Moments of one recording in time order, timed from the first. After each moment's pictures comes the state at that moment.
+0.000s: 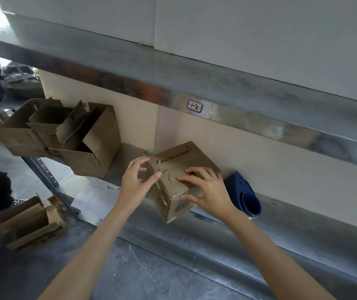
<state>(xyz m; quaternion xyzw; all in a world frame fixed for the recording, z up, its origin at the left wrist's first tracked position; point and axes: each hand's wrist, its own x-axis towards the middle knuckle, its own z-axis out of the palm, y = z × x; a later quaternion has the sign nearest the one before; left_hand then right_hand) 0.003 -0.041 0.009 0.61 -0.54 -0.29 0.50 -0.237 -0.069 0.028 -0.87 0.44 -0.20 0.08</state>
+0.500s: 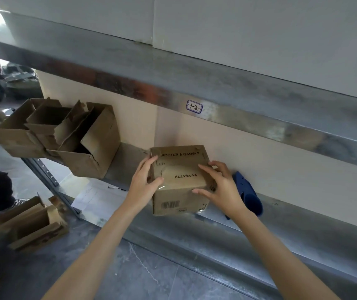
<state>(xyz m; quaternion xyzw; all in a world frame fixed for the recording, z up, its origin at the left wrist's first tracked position) -0.011 -0.051 0.011 0.59 -0.56 -0.36 0.46 -0.261 -0.084 0.022 -0.79 0.51 -0.28 0.20</state>
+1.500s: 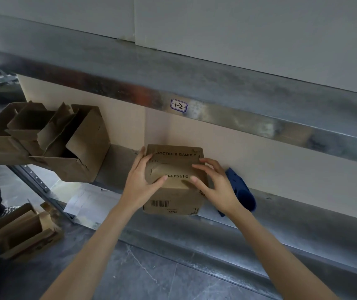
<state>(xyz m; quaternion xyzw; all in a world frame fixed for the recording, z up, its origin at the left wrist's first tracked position) -0.022 -0.069 0.004 0.61 -0.63 -0.23 0.41 -0.265 -0.078 0.032 -0.76 0.50 -0.32 0.27</state>
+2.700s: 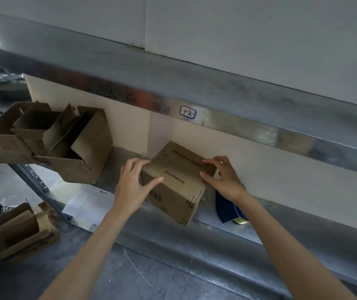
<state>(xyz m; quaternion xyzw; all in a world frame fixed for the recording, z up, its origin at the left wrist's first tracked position) -0.001 -0.060 0.009 0.63 -0.64 -0.15 0.42 -0.280 -0.120 0.040 -0.73 0.55 -0.26 0.31</state>
